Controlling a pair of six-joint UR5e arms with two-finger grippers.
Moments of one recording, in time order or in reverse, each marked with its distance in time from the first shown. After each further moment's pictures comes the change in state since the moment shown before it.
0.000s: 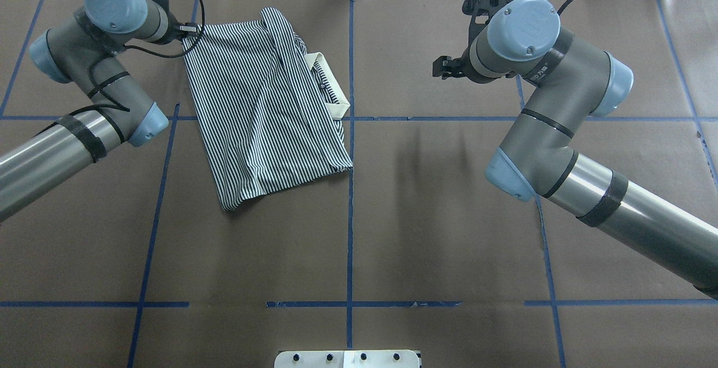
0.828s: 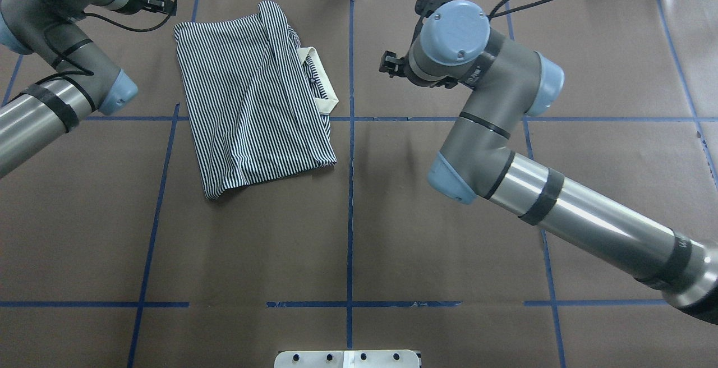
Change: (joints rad) left arm -0.108 0.033 0.000 -0.089 -0.129 0.277; right arm -0.094 0.222 -0.193 0.069 -0.037 0.351
